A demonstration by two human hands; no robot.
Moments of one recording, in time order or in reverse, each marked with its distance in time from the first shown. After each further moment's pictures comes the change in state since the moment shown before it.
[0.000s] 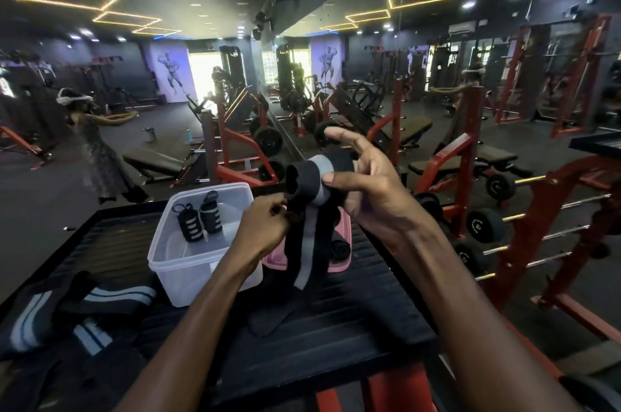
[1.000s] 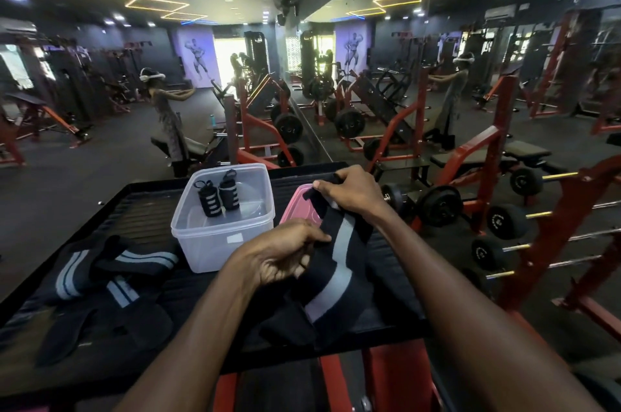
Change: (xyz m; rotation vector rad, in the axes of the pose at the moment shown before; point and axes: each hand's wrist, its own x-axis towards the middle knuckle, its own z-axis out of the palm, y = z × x) left_hand -0.037 -0.016 0.023 -0.560 -0.570 -0.507; right_hand 0.046 0.083 -0.051 -1.245 0.287 0.239
